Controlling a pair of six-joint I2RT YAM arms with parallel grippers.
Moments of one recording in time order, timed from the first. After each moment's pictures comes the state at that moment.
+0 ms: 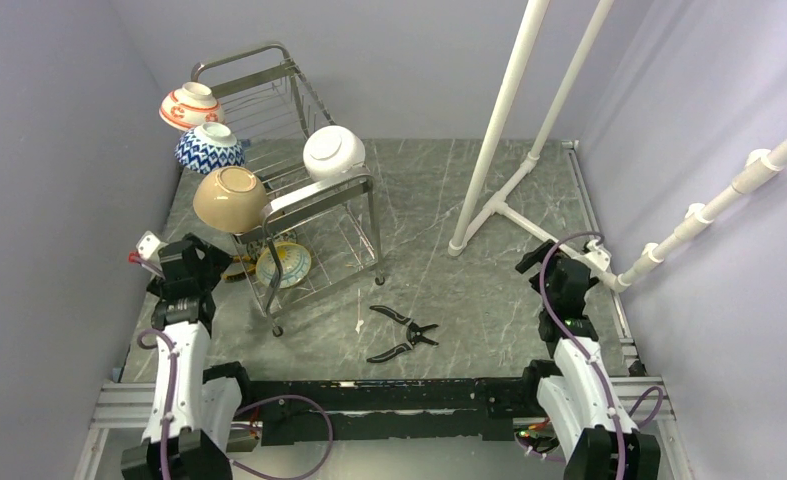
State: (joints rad) left arm 0.24 0.75 0.53 -0.38 -0.26 -0.69; right arm -0.12 0.72 0.26 0.03 0.16 0.55
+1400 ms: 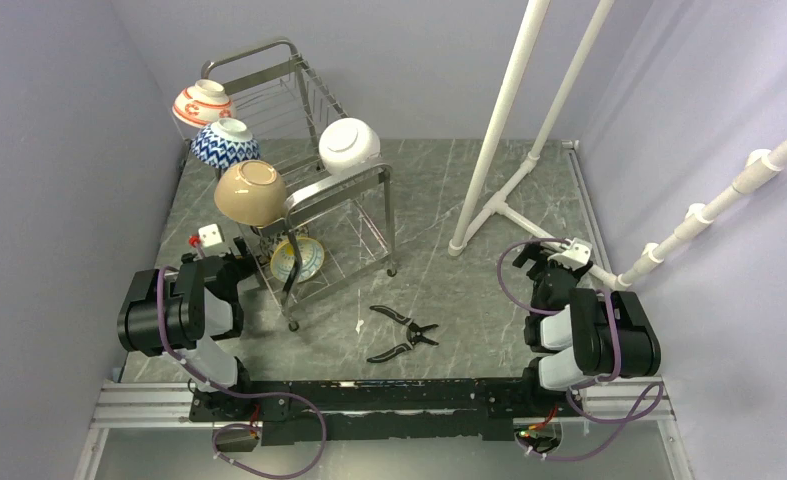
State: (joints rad) left arm 0.20 1.61 0.17 1.21 -0.14 -0.13; right arm -0.08 1.46 0.04 1.32 0.25 0.18
